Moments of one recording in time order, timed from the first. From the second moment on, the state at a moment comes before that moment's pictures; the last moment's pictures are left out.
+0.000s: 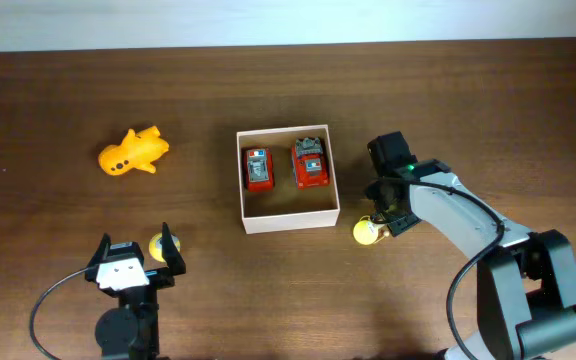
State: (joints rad) left arm 0.07 0.01 0.01 -0.07 -0.09 -0.04; right arm 0.27 1.73 1.04 -0.70 0.12 1.35
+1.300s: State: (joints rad) left arm 0.07 0.01 0.01 -0.07 -0.09 -0.04; right arm 0.27 1.81 1.04 -0.66 0.13 1.33
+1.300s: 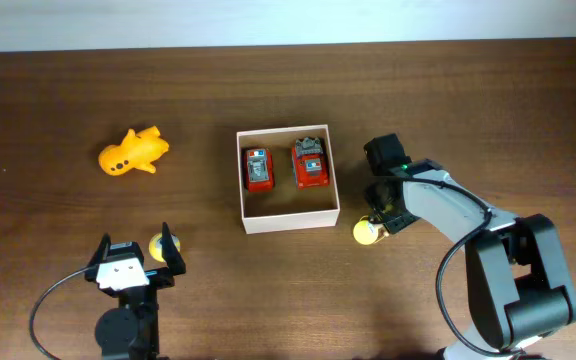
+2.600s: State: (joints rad) left arm 0.07 0.01 0.01 -0.07 -0.09 -0.04; right arm 0.27 1.81 1.04 -0.65 0.12 1.29
